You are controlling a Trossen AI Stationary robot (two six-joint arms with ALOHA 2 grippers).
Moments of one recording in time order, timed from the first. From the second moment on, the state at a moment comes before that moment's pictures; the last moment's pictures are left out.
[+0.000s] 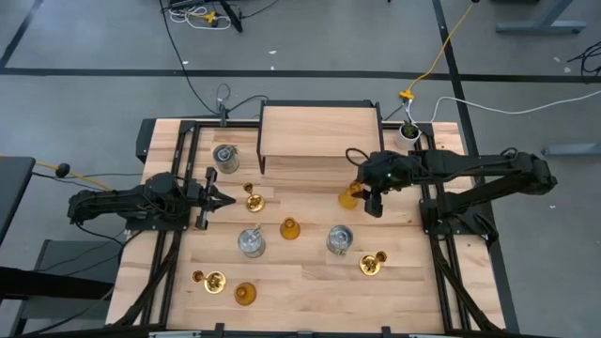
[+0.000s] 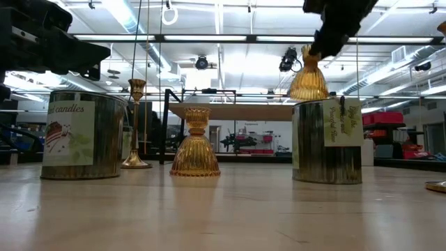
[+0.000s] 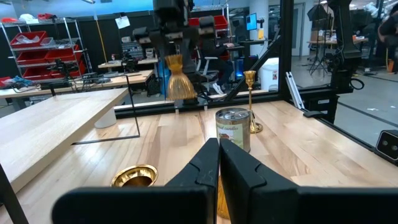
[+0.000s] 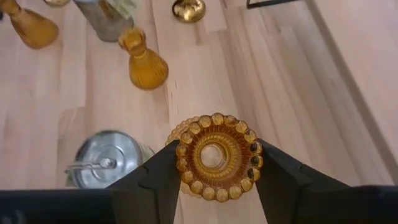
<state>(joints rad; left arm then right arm) 0.07 0.01 0.01 0.06 0.13 0.08 -0.03 1.14 1.04 -0.74 0.04 0.14</state>
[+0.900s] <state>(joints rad) 0.07 0.01 0.01 0.06 0.13 0.08 -0.27 1.30 1.49 -0.88 0.04 0.01</state>
